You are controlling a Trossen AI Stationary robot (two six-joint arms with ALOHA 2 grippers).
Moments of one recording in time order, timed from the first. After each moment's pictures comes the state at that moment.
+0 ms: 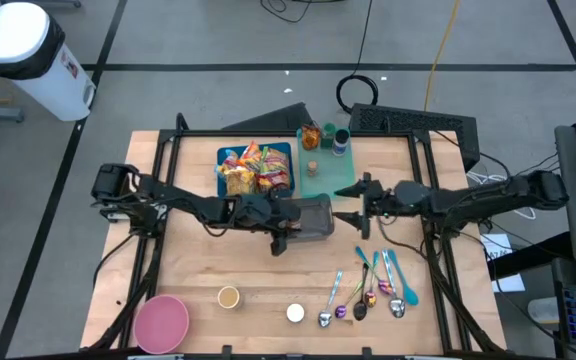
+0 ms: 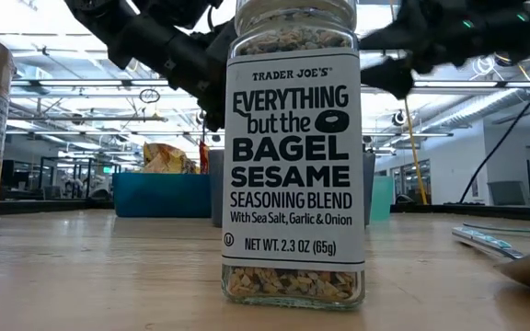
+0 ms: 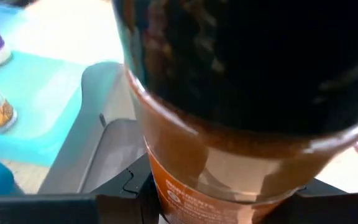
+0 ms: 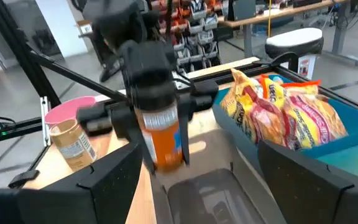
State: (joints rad) left arm -0.08 1.67 0.88 0.30 -0.13 -0.22; right arm 0.02 0.97 0.43 0.41 0.10 0.24
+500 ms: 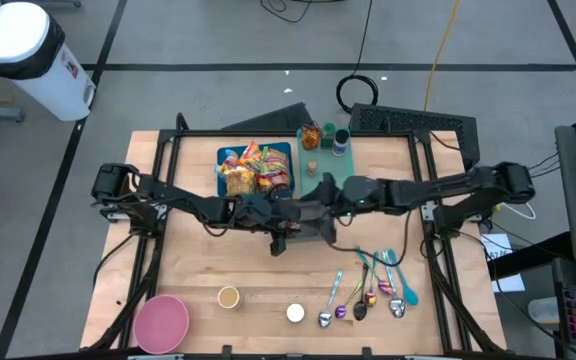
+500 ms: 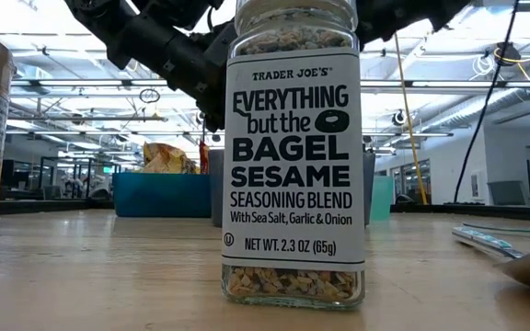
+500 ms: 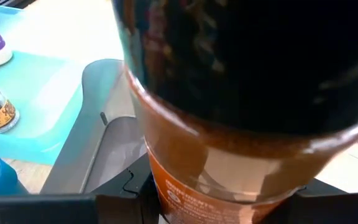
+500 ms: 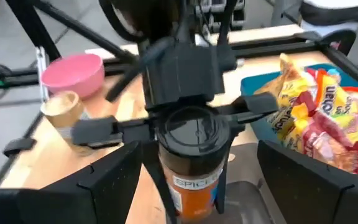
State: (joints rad) left arm -0.08 1.67 0.88 0.29 -0.13 -0.20; right arm 0.02 1.39 0.89 0.15 0.00 0.14
